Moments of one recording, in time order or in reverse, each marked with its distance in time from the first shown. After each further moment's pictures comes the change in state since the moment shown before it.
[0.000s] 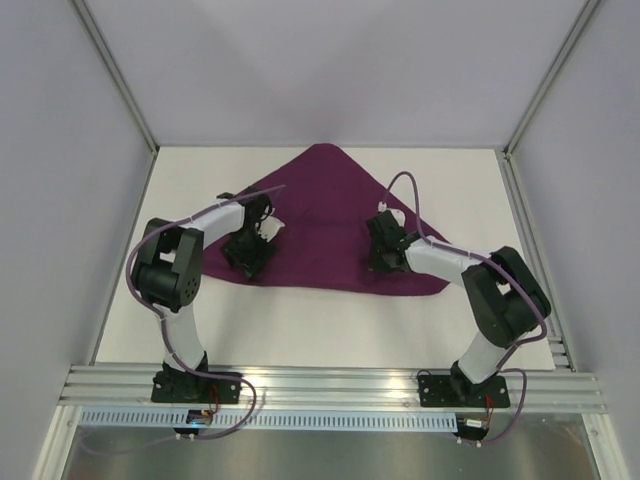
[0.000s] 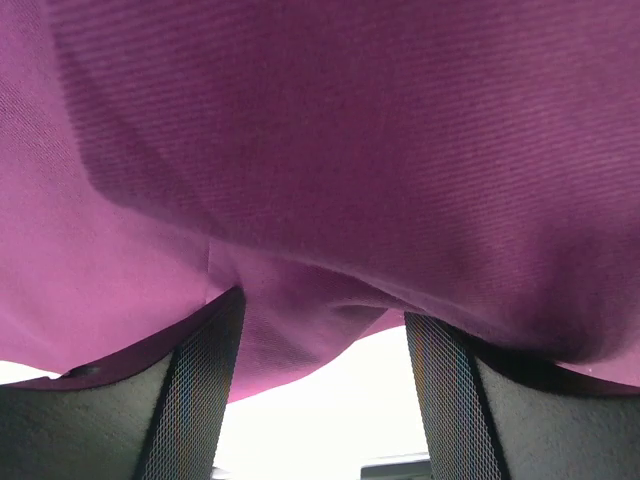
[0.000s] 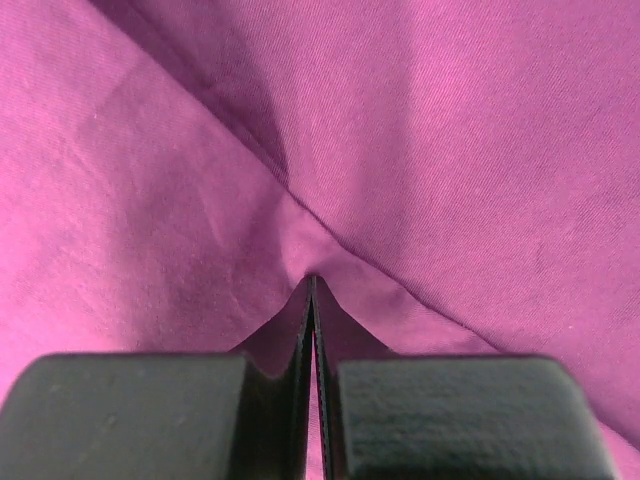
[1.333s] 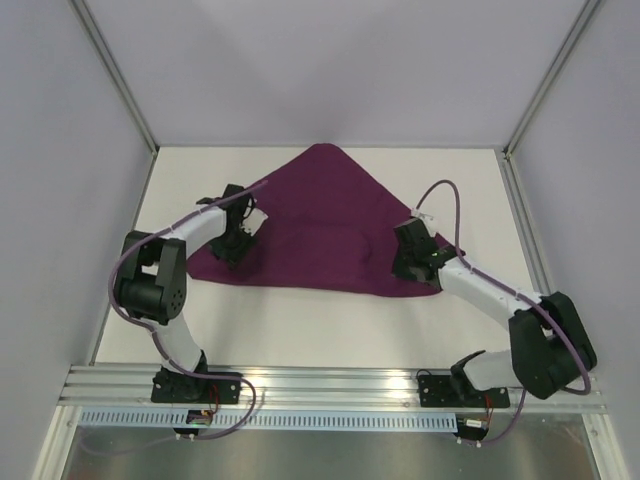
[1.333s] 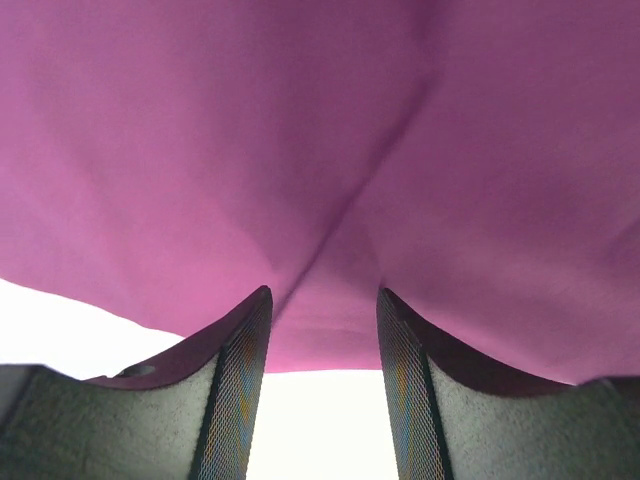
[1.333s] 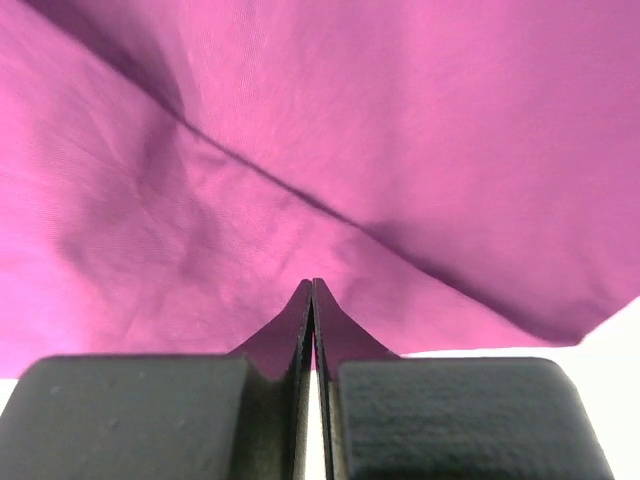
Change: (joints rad) left arm 0.057 -0.100 -0.103 0.138 -0.116 0.027; right arm -0.051 -0.272 -0.165 -0.081 0.021 0.075
